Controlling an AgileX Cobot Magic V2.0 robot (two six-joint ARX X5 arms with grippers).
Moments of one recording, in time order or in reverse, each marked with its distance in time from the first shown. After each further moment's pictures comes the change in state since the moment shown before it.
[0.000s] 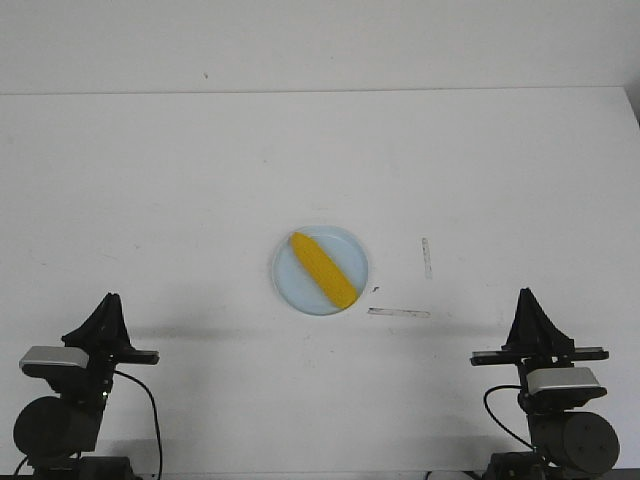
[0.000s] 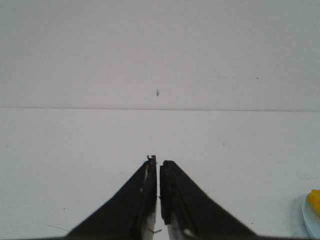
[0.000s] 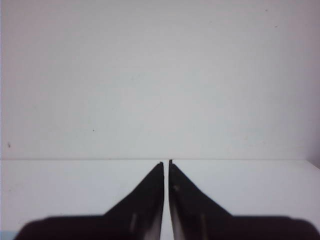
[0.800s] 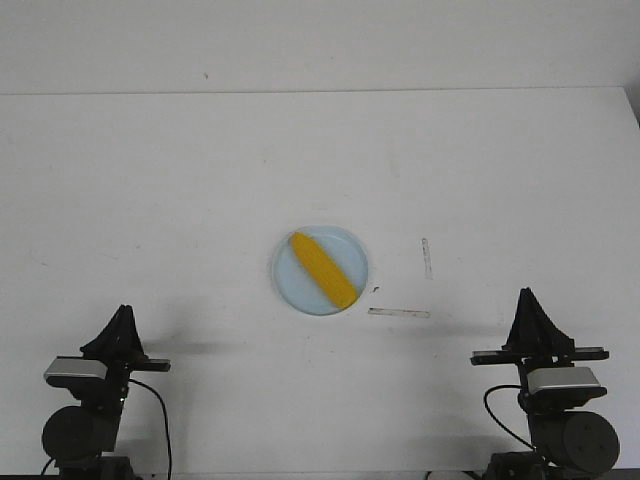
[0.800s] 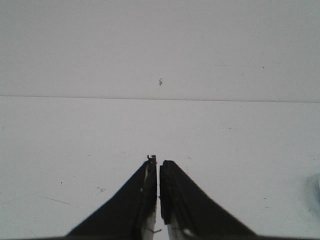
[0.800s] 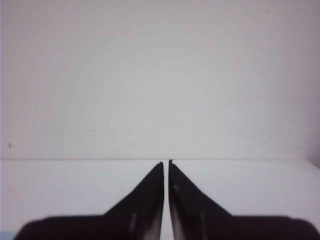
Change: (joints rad) left arm 0.000 -0.142 -0.259 0.151 -0.008 0.000; right arm 0.000 0.000 0.000 0.001 0.000 0.000
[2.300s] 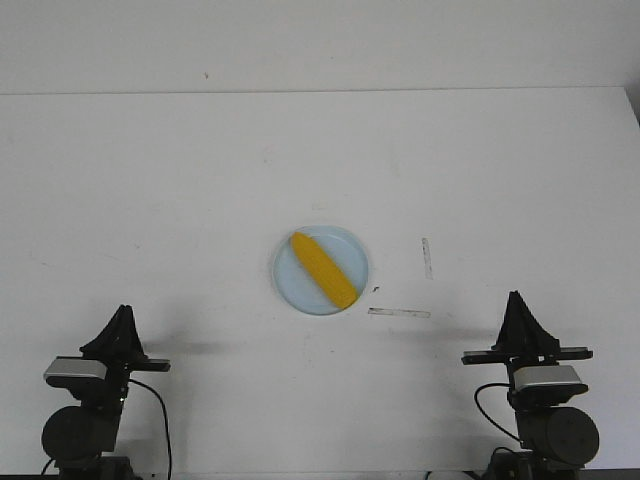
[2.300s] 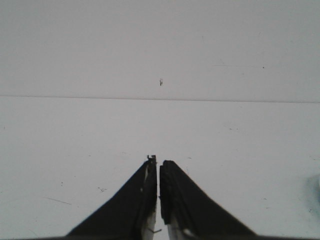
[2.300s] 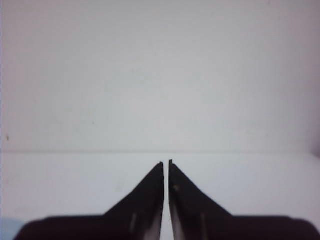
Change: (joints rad) left arm 0.000 0.000 0.000 0.000 0.000 0.000; right arm 0.000 -0.035 -0.158 0.107 0.000 0.000
